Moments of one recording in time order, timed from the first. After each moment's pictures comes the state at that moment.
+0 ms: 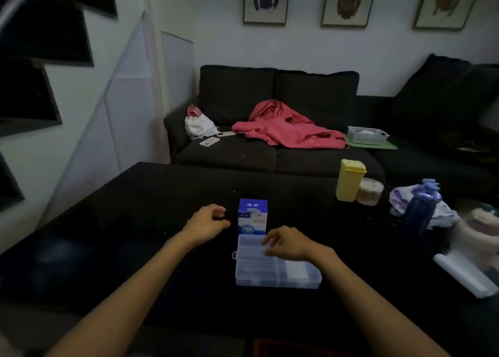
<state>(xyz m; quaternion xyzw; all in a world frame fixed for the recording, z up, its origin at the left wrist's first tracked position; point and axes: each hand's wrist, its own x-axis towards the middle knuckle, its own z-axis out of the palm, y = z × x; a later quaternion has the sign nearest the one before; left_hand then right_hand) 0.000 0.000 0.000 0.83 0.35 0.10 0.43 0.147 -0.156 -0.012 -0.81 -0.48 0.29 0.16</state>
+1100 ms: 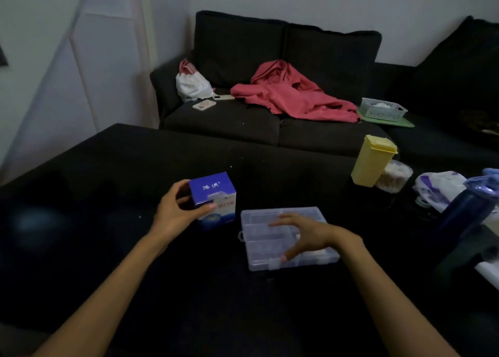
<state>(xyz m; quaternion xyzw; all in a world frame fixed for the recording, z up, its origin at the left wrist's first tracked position) 0.023 0.072 -0.079 0.70 0.36 0.31 0.54 0.227 -0.117 -0.060 -0.83 -0.46 0.30 0.04</state>
